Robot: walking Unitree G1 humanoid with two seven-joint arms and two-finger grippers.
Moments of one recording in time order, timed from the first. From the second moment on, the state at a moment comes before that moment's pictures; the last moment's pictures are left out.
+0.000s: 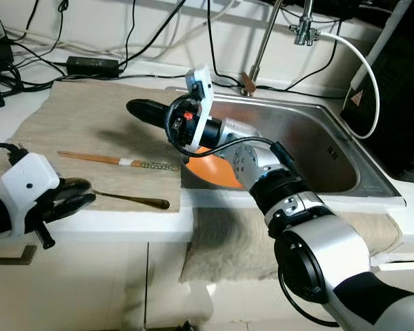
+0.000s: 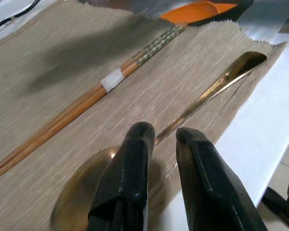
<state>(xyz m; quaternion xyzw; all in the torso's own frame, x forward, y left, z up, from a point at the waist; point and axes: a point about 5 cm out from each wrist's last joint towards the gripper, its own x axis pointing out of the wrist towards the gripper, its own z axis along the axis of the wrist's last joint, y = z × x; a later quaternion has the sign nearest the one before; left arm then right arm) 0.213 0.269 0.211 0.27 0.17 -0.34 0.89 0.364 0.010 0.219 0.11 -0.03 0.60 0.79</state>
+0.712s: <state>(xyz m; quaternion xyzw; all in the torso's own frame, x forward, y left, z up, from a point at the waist) 0.253 0.231 0.250 0.18 -0.05 -0.23 0.96 0.349 -0.013 0.224 0.13 -0.13 0.53 0.83</state>
